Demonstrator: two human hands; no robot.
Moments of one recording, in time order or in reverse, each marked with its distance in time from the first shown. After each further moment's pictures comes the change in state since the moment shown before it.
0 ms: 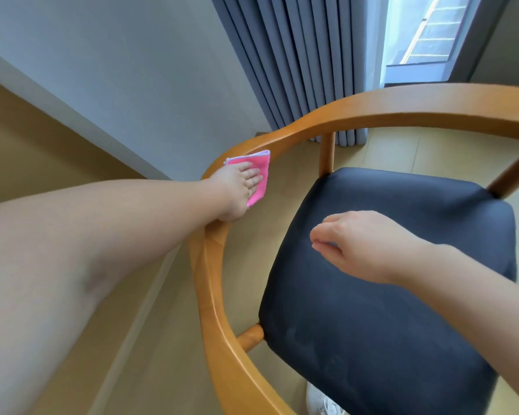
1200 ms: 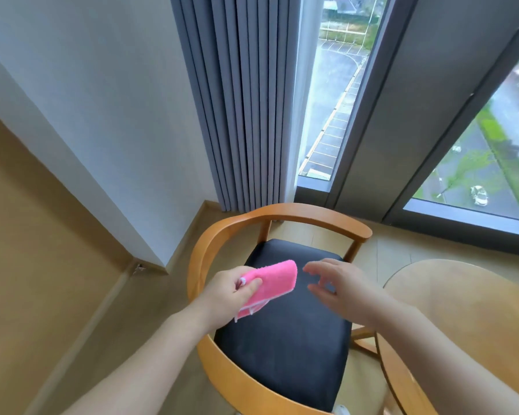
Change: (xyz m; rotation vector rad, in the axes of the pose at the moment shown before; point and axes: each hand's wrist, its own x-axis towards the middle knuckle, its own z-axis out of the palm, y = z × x) left_hand -0.288 0.027 -0.084 -2.180 0.623 0.153; right_hand -0.129 -0.152 -0.194 0.065 0.060 0.393
